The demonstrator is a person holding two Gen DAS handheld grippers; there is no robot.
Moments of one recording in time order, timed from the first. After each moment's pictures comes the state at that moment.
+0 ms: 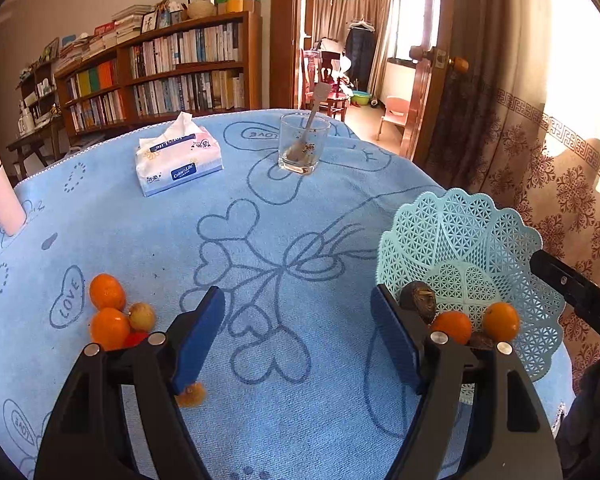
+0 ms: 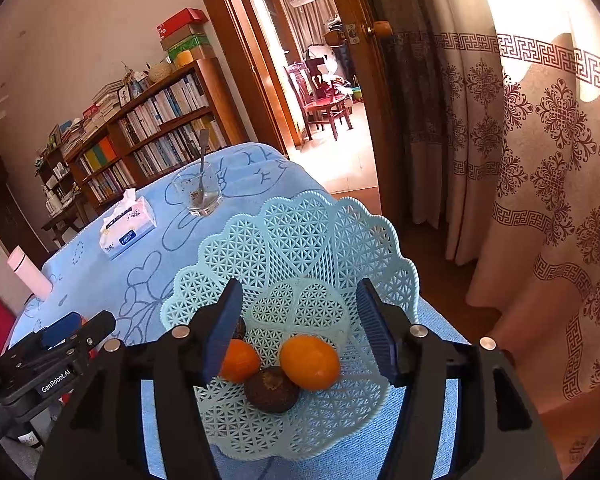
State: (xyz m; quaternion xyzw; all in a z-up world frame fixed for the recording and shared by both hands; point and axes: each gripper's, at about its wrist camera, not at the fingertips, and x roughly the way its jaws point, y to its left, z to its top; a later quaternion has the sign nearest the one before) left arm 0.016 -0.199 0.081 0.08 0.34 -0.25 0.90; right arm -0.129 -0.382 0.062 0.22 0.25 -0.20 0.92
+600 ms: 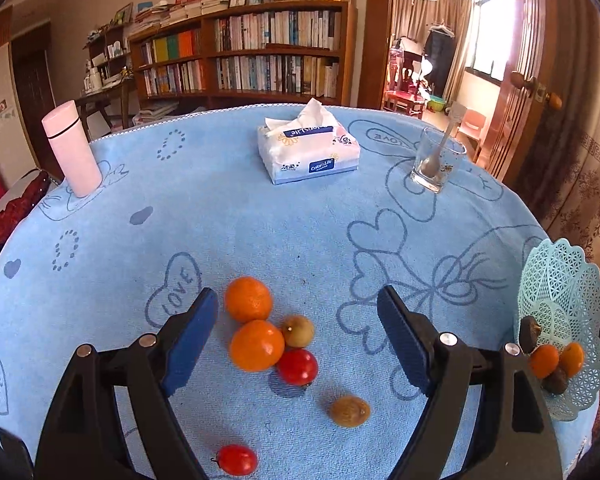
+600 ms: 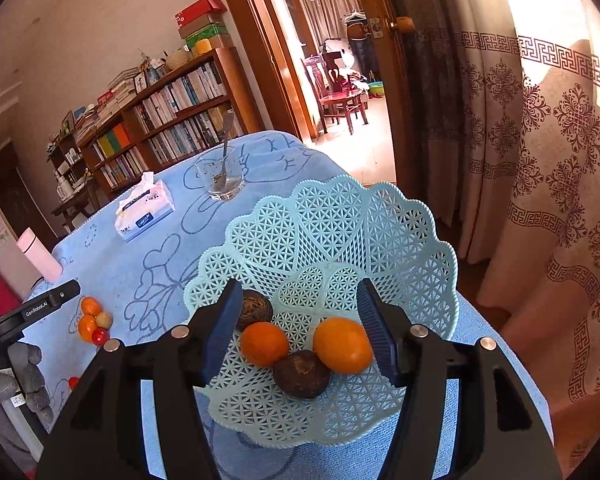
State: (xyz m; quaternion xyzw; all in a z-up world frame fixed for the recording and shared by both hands) left arm 0.077 -0.103 0.090 0.04 0.37 -0.13 0.92; right arm -0.123 -0.360 0.058 0.21 0.26 -0.17 0.93
